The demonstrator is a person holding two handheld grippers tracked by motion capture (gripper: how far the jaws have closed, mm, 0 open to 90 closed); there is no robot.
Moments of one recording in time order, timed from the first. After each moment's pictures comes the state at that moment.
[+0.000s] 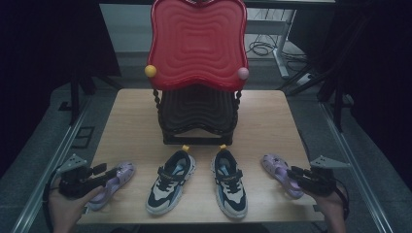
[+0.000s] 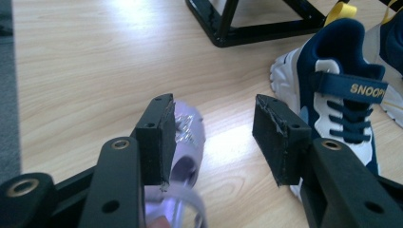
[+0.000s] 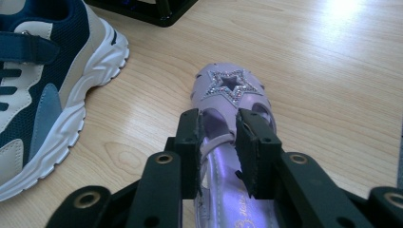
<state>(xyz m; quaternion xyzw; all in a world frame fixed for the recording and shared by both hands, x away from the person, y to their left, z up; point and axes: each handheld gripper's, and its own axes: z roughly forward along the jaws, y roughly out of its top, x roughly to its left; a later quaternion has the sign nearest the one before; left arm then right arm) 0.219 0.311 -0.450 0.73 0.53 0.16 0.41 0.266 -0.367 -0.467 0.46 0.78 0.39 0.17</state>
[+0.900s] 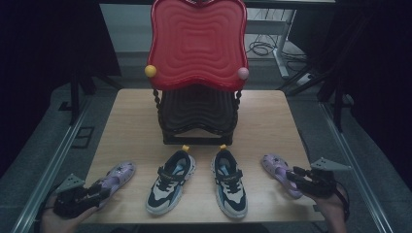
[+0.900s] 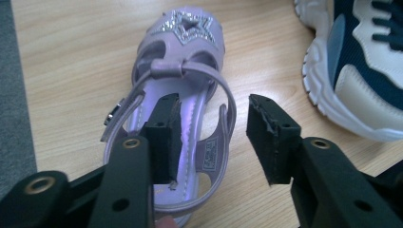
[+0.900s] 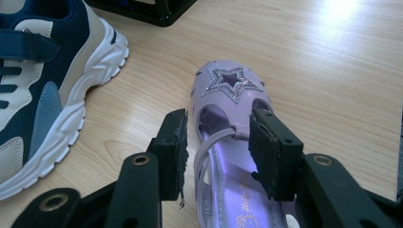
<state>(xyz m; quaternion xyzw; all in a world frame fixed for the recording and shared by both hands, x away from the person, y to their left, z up) 0.190 0.322 -0.490 0.75 0.54 0.13 0.35 0.261 -0.367 -0.470 0.46 0.78 0.39 0.18</state>
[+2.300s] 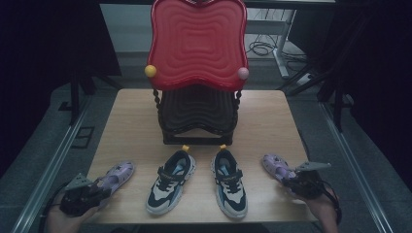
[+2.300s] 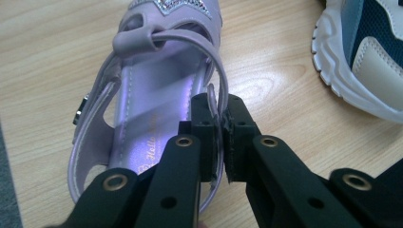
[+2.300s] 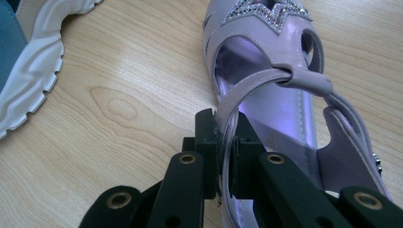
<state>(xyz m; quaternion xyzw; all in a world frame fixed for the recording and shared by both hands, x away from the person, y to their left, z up) 0.200 0.320 -0.503 0.78 0.52 0.11 0.33 0.272 -0.352 -0.498 0.46 0.82 0.30 0.12</state>
